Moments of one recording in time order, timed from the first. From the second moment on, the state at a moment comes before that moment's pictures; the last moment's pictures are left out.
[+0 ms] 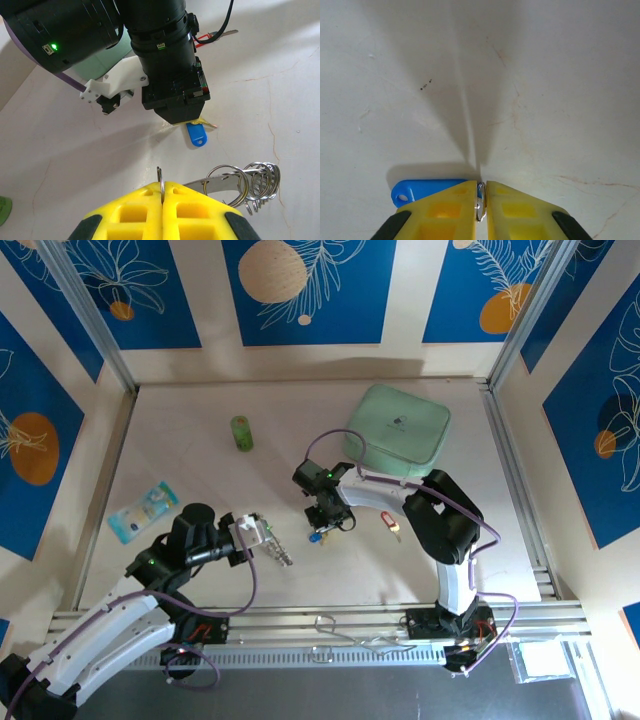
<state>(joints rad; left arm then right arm) -0.66 0.59 0.46 -0.38 0.29 0.57 0.85 1.92 1.29 -0.81 -0.02 0.39</state>
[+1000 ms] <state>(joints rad) -0.66 0.62 0.46 -0.35 0.34 0.54 0.87 1.43 1.07 -0.63 -0.03 0.24</state>
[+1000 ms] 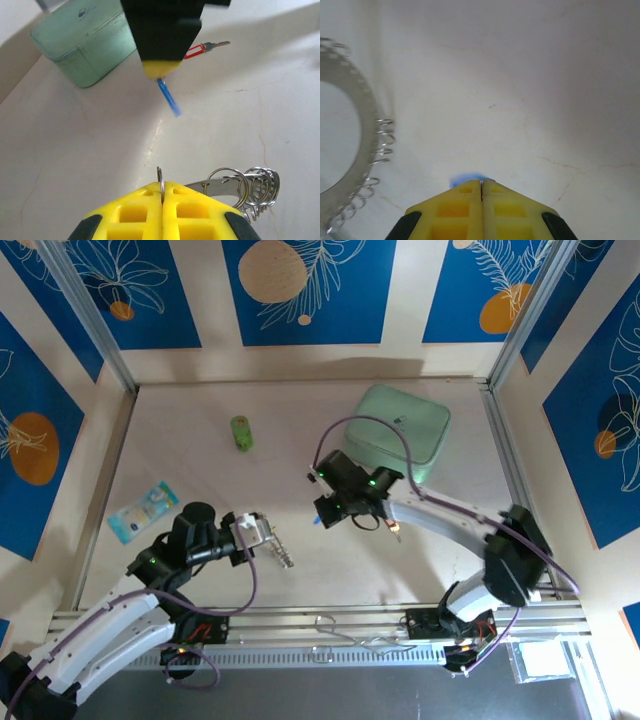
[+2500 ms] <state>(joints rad) -0.76 0.86 0.42 0.09 0.49 0.74 0.70 1.37 1.11 -0.69 -0.86 -0.06</state>
